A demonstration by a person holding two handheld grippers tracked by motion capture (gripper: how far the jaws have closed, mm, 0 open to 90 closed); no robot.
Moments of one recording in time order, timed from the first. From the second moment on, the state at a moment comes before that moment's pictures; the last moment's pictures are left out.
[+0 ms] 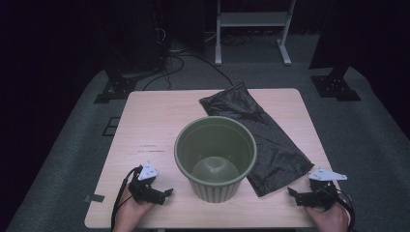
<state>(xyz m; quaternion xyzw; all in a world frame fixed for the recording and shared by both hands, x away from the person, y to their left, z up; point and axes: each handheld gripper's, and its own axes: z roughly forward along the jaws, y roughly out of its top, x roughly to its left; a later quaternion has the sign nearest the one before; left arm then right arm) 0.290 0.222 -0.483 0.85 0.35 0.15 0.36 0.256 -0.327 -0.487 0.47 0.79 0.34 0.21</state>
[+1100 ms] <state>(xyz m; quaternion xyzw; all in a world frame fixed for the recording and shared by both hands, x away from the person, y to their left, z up) 0.290 0.222 -0.483 0.86 0.35 0.15 0.36 0.302 -0.289 -0.482 0.44 0.81 0.35 0.18</state>
